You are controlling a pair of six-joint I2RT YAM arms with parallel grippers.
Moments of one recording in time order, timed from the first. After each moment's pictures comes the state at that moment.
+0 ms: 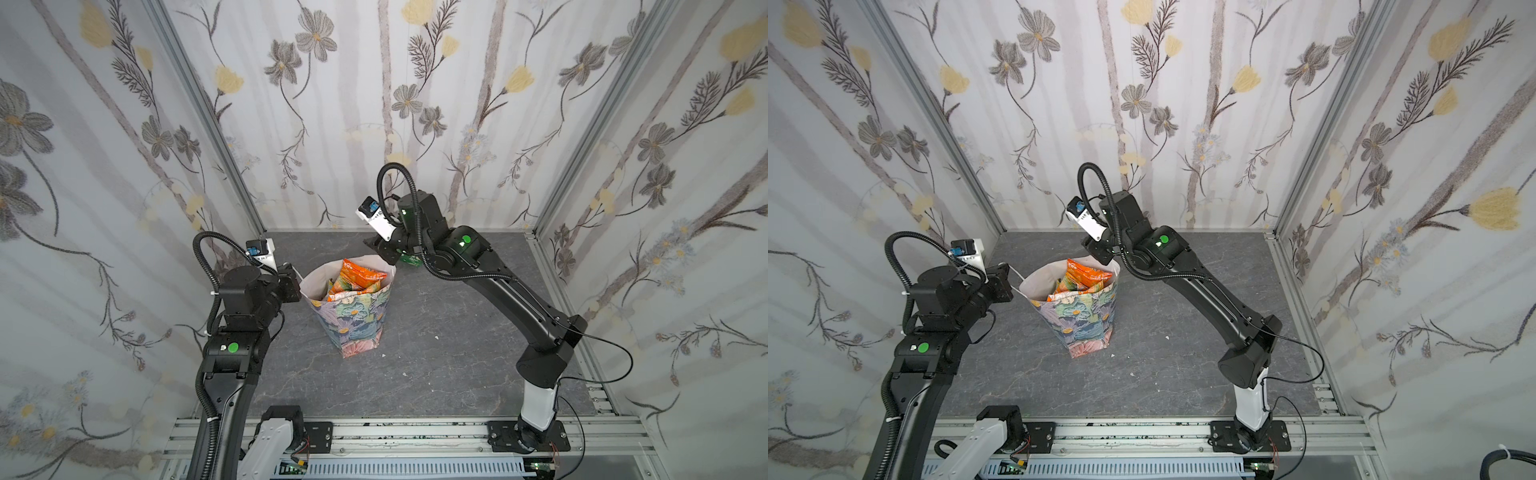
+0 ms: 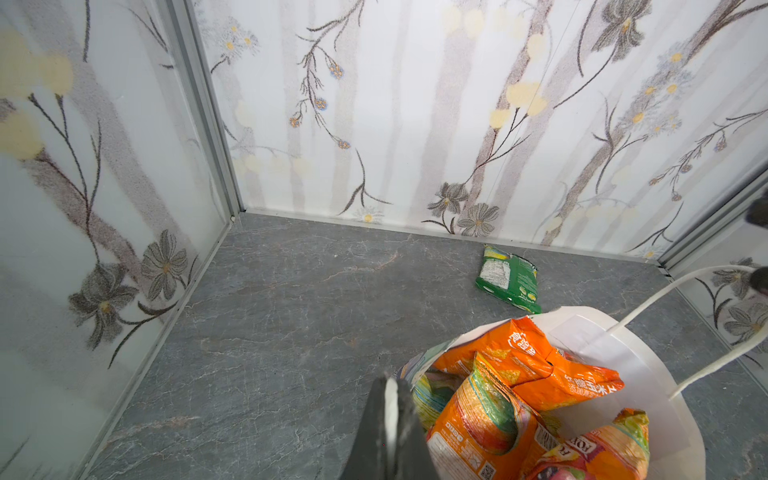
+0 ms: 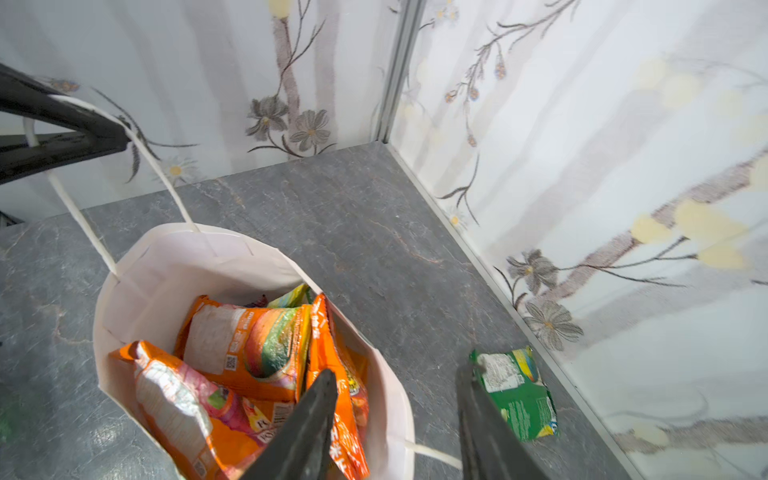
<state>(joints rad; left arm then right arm) -0.02 0.81 1.05 -0.54 0.08 -0.17 0.84 1.85 2.16 -0.74 -0.01 -0.26</state>
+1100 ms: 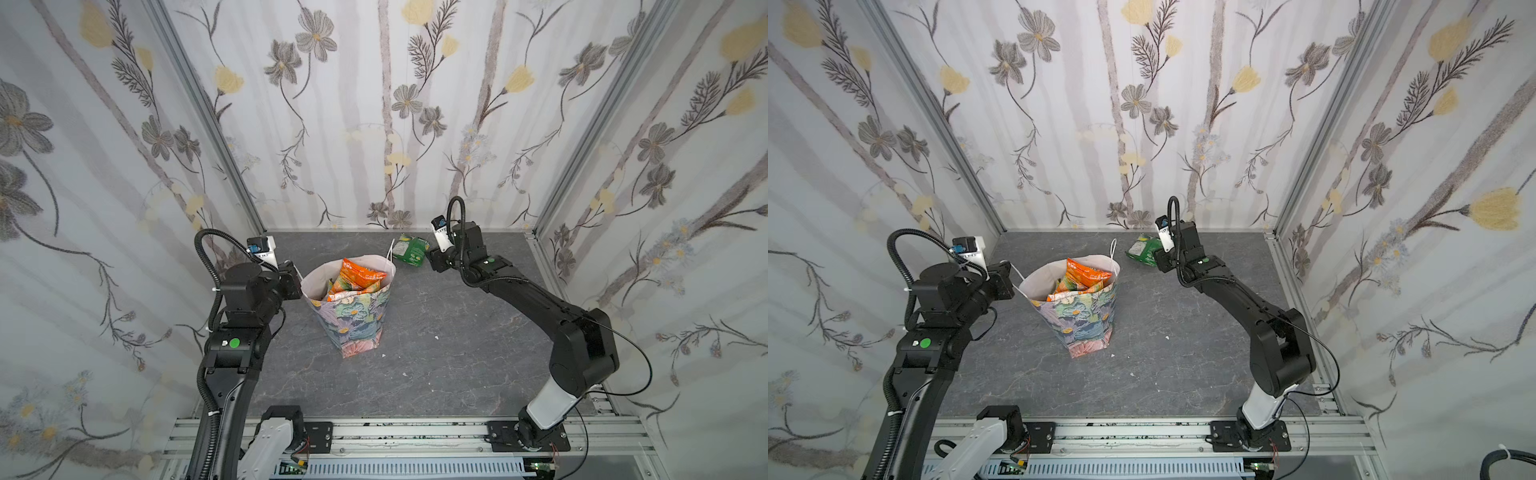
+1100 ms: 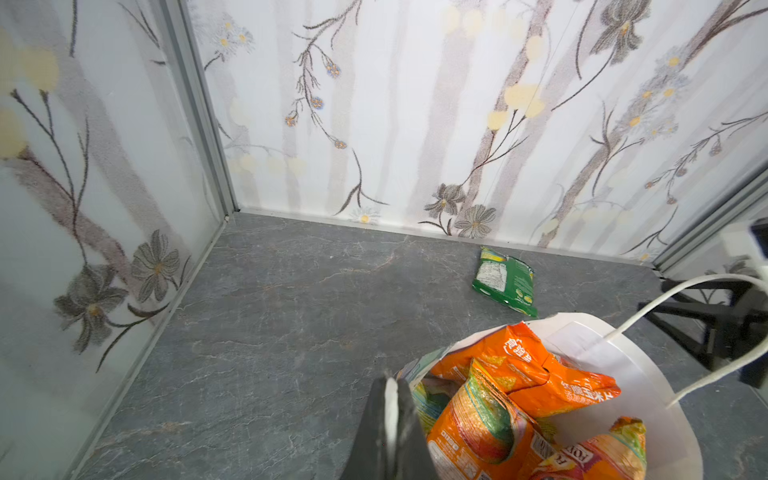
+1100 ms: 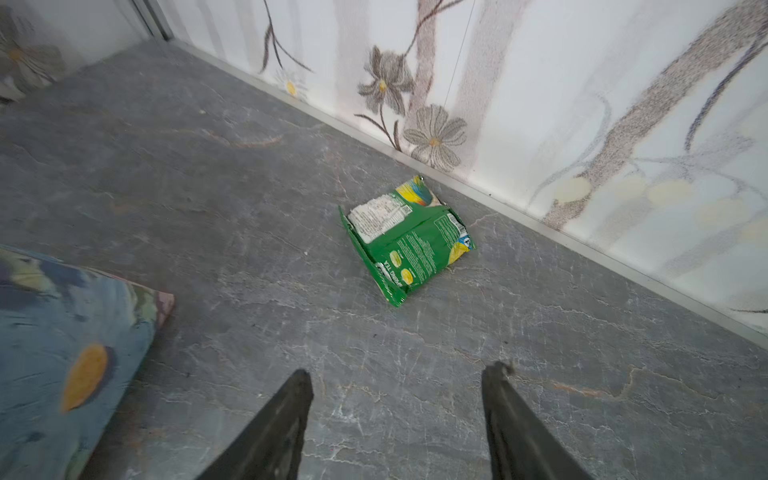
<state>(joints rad) -0.02 0.83 1.05 -0.52 0.11 -0.19 0.47 1.73 1.38 -0.20 0.01 -0.13</state>
